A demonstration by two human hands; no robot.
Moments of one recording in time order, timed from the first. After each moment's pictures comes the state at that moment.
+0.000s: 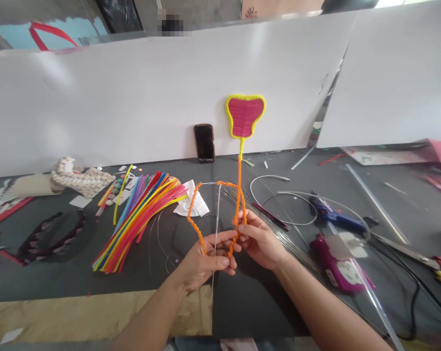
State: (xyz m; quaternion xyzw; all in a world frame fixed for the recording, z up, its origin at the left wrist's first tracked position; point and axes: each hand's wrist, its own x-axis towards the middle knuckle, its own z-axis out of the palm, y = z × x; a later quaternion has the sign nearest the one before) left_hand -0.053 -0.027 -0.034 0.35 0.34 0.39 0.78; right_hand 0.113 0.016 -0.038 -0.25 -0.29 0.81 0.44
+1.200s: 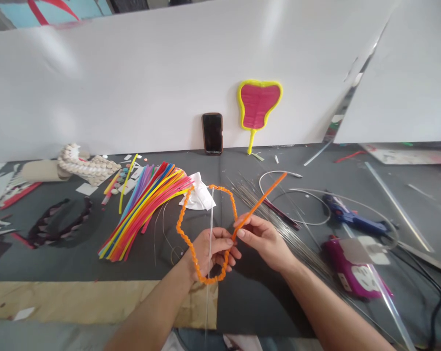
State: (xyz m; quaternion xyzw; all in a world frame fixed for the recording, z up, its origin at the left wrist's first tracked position) left_hand -0.053 -0.017 -0.032 0.27 0.47 0.34 0.77; right_hand 0.112 0.010 -0.040 -0.32 -0.52 0.68 0.42
